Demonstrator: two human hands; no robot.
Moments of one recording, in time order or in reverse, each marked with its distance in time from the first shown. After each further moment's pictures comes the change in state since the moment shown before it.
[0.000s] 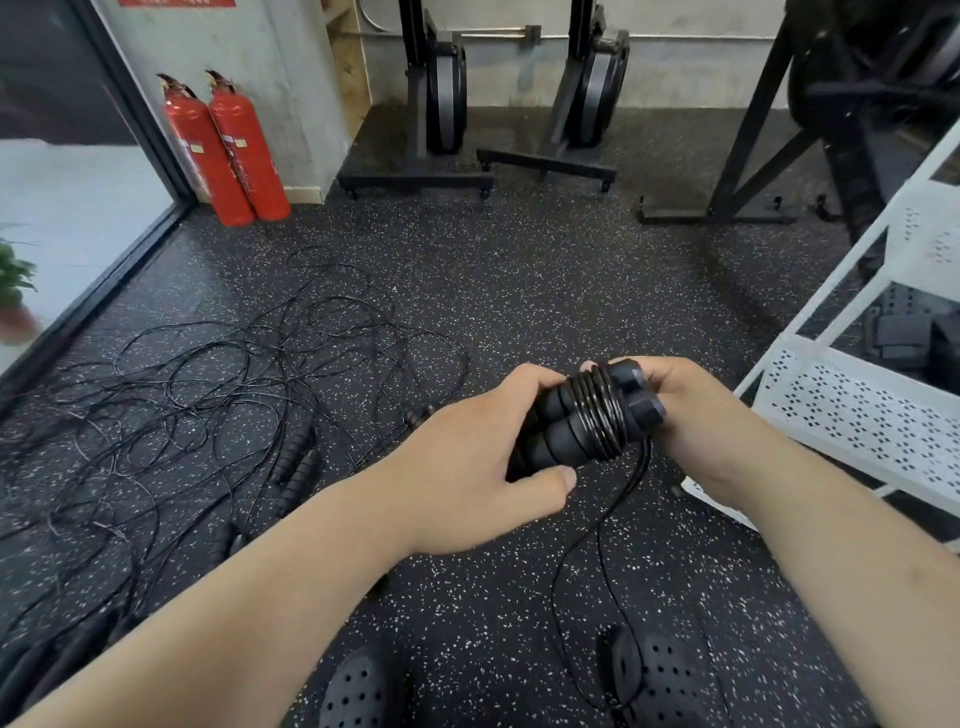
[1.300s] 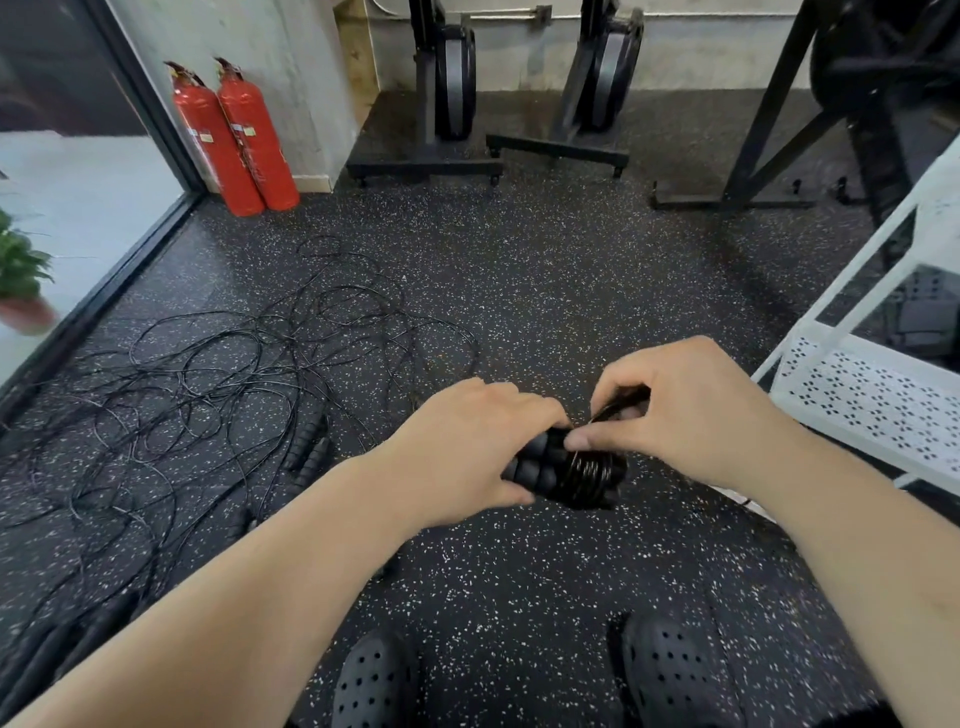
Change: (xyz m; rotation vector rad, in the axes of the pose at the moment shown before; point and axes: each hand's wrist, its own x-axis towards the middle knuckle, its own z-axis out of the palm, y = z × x) left_hand 0.016 -0.029 0.007 0.623 -0.043 0.156; right_hand -0.006 -0.015 0.003 -0.865 0.087 -0.118
